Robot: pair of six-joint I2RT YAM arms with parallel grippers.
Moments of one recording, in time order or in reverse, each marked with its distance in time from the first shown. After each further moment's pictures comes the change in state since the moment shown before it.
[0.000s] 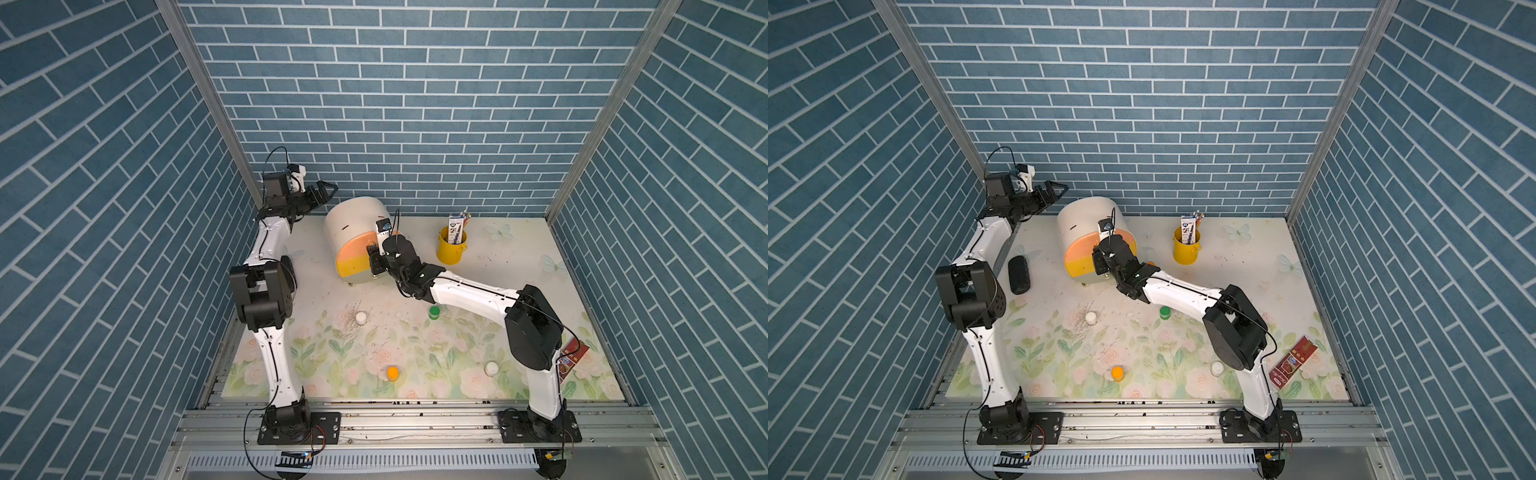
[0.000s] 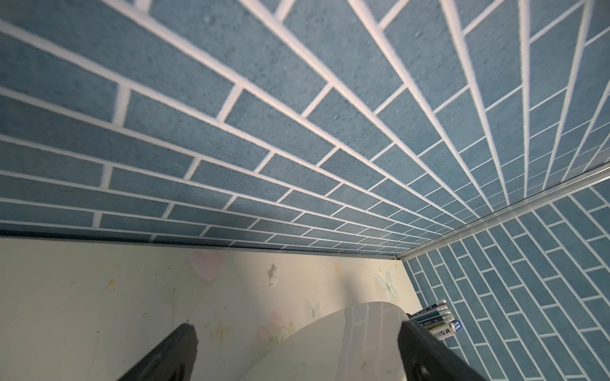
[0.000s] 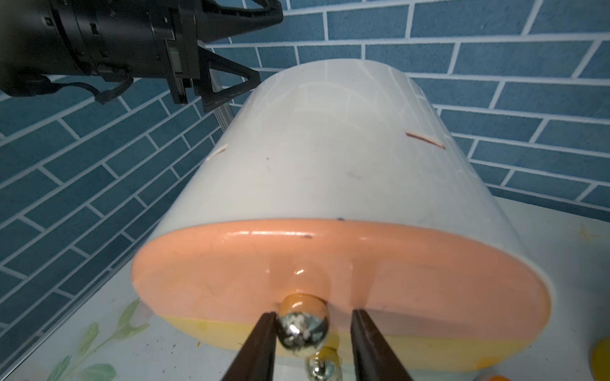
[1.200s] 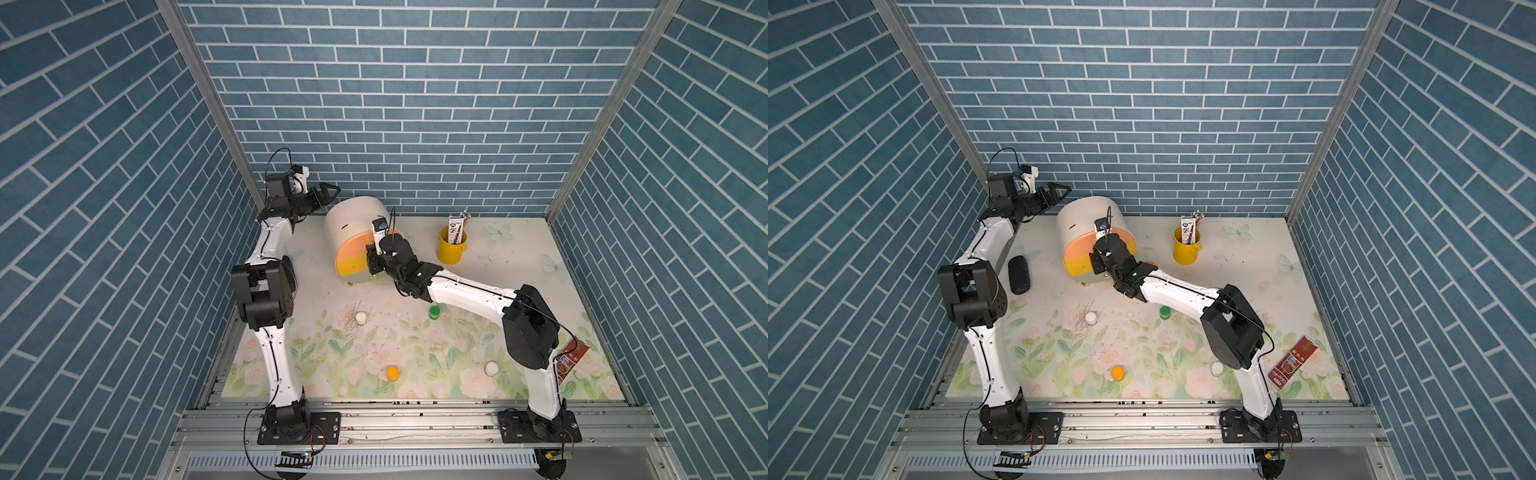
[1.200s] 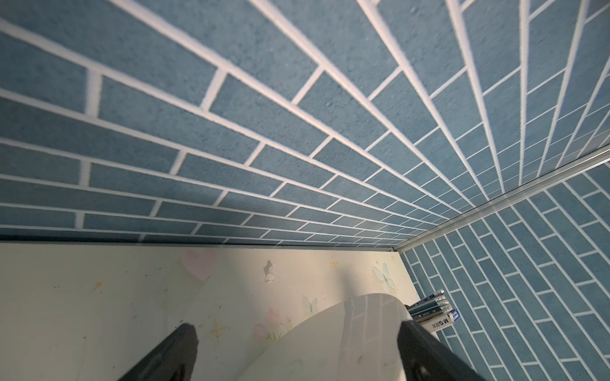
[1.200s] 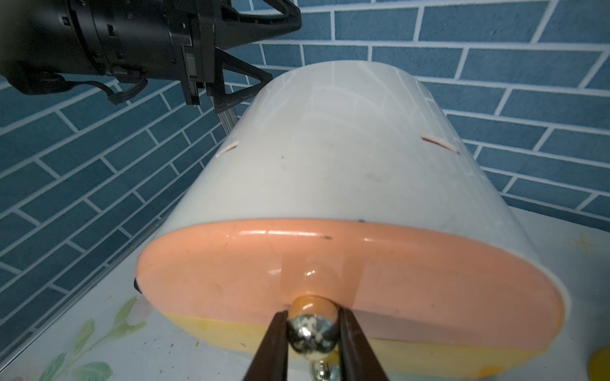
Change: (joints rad) left arm -0.008 0.013 0.000 0.006 0.025 0.021; right arm 0.002 0.018 0.047 -0.029 0.007 -0.026
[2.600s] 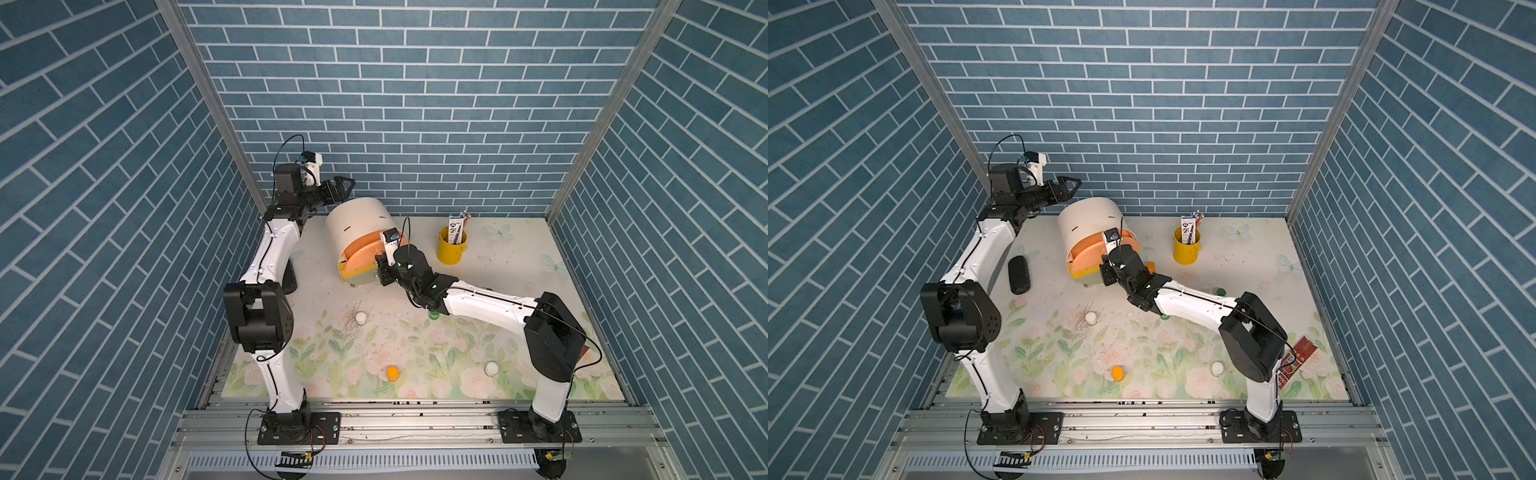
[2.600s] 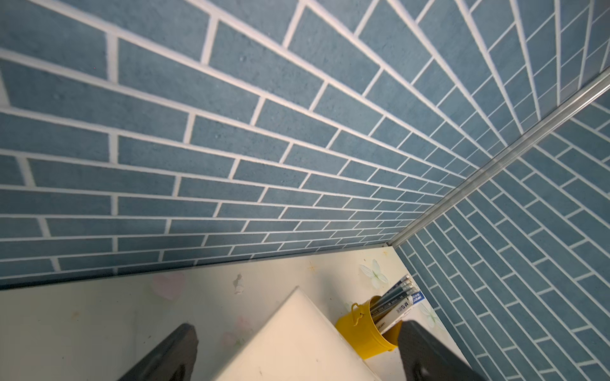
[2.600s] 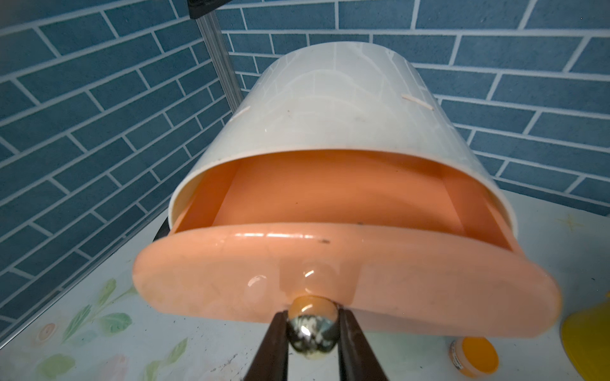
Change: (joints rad) left arm -0.131 -0.285 -0.181 -0.011 -0.137 0.099; right arm 0.004 -0.183 -0.272 0.084 -0.034 0.002
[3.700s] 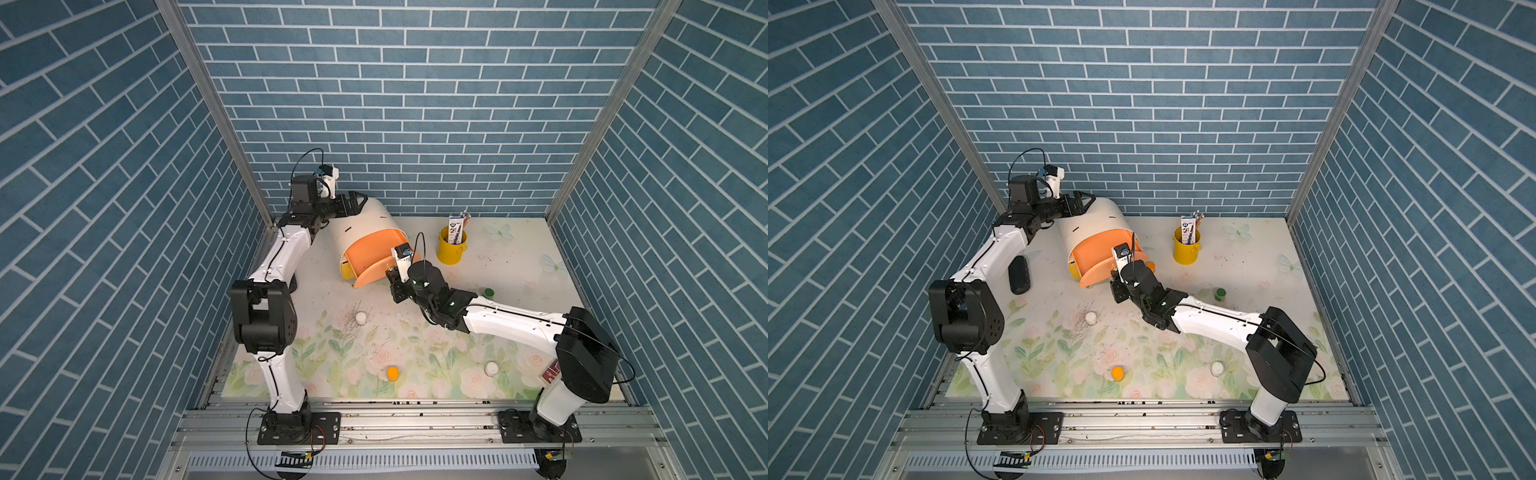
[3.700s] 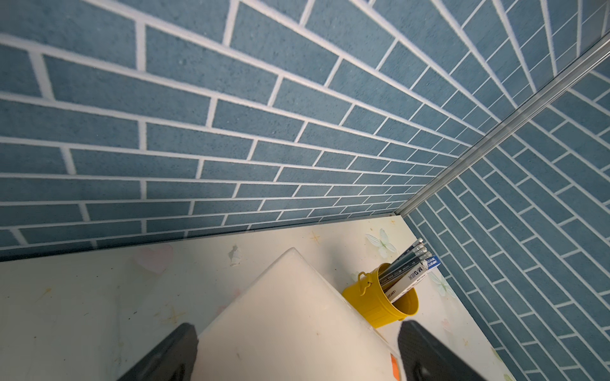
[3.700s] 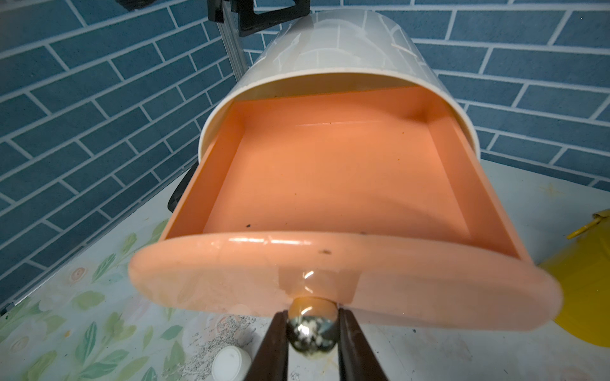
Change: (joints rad) left arm -0.054 -0.006 -0.107 0.022 -0.036 0.065; right arm 0.035 -0.188 -0.229 0.011 0.006 0.011
